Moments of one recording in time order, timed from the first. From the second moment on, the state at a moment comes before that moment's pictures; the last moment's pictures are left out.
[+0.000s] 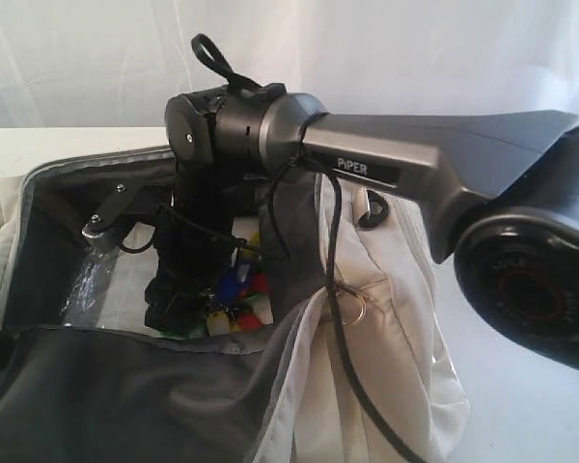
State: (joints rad) left arm -0.07 0.63 -0.50 -0.62 0.84 0.71; right arm 0.67 2.26 -1.91 0.18 1.08 -0.56
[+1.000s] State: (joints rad) left arm -0.07 0.63 -0.50 -0.62 0.84 0.71; right arm 0.67 2.15 -2.00 0.09 1.22 -0.39
